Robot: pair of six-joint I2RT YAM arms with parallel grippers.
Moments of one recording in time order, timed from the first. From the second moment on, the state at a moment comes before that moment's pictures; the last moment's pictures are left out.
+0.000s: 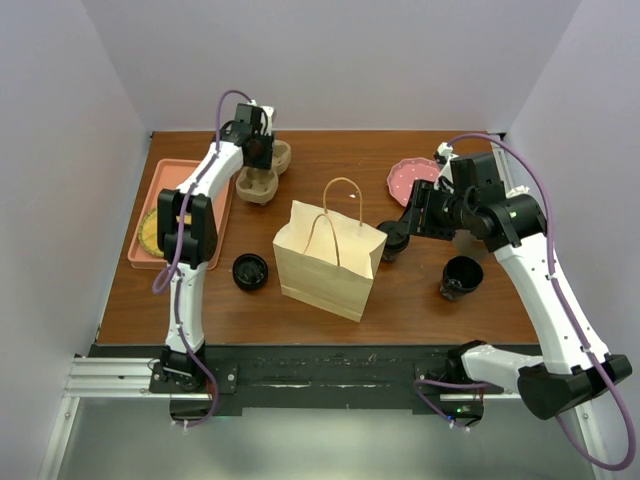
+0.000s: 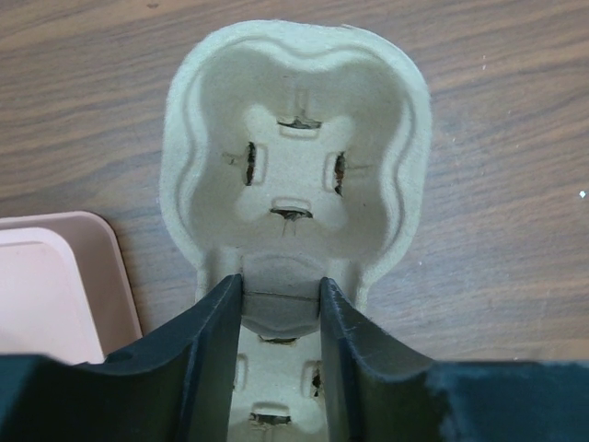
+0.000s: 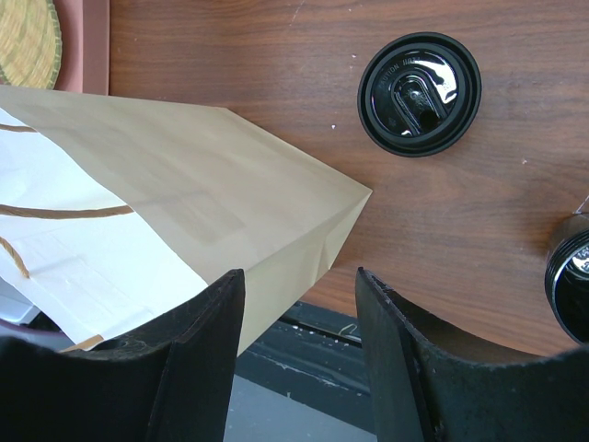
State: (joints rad) left arm -0.22 2.29 2.06 -0.59 -0.01 -0.05; right arm 0.34 1.18 1.45 -1.10 -0.18 0.47
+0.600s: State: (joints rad) left arm -0.22 2.29 2.07 -0.61 -0.01 -0.04; right arm 0.34 1.18 1.45 -1.10 -0.18 0.47
